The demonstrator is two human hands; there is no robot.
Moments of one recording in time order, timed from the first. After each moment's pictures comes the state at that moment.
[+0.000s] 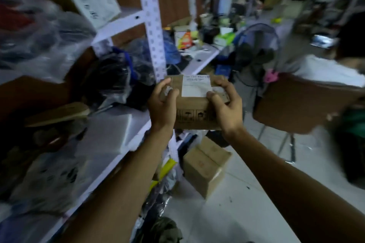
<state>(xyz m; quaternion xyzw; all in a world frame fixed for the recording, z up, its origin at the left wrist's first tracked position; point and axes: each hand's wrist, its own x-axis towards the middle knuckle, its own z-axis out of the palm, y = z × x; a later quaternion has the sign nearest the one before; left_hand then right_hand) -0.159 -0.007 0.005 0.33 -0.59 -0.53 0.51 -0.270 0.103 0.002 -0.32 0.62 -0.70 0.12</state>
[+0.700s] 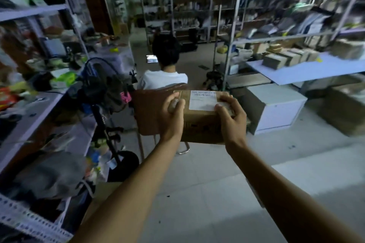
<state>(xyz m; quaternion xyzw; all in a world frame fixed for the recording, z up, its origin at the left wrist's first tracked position) -0.420 0.348 0.026 0.08 -0.67 -0.68 0.28 -0.419 0.497 0.024 -0.05 0.69 -0.70 -0.18</state>
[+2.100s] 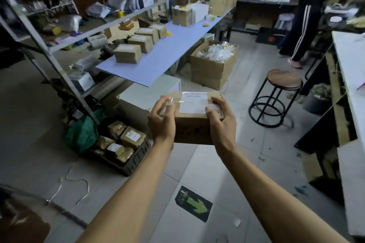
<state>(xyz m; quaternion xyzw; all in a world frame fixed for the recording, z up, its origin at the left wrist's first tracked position) -0.913 0.856 -0.059 -0.10 -0.67 -0.73 -0.04 -0.806 0.953 -0.055 0.32 0.66 -0.57 -0.38</state>
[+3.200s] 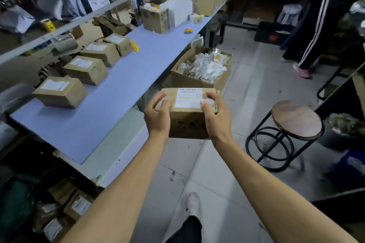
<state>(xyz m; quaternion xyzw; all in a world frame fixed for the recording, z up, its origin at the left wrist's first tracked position) -1.268 1.403 -0.102 -0.05 -0.67 -0.73 -0.13 -1.160 1.501 -0.099 0.35 0.68 -0.57 -0.32</state>
